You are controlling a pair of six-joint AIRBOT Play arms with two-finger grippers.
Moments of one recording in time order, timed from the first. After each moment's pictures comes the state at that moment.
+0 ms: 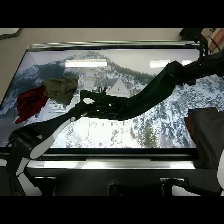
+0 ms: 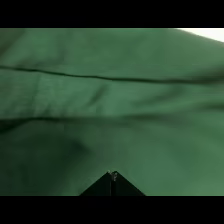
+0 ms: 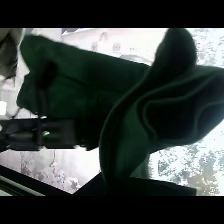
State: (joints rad) left arm -0.54 -1.95 1.44 0.06 -0.79 -1.30; right arm -0.11 -1.40 1.80 -0.99 1.56 1.53
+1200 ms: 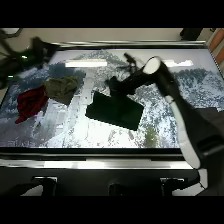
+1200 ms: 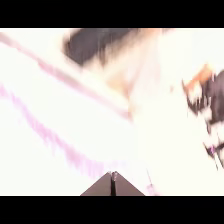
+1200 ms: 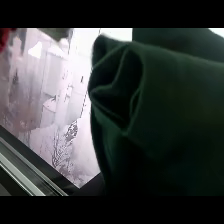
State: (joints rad) left arm 0.05 -1.21 1.46 0.44 -0.75 -1.34; right arm 0.37 -1.76 1.79 -0.90 1.22 1.61
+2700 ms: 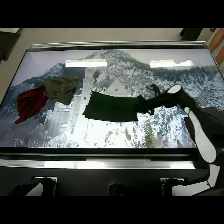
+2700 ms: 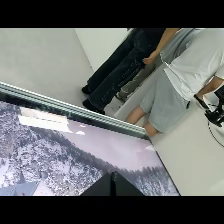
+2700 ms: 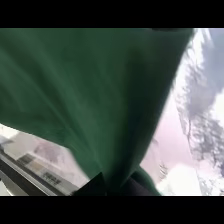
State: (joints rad) left arm 0.15 -0.99 1.46 0.59 -0.88 -1.36; right arm 0.00 -1.68 1.32 -0.70 1.22 1.49
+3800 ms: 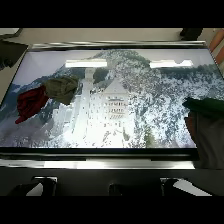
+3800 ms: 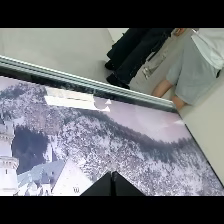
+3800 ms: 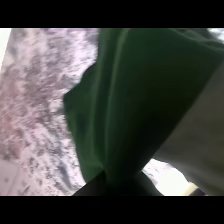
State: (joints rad) left arm 0.15 -1.01 1.46 0.69 -0.96 -1.31; right arm -1.05 -1.32 1.70 -1.08 1.65 1.73
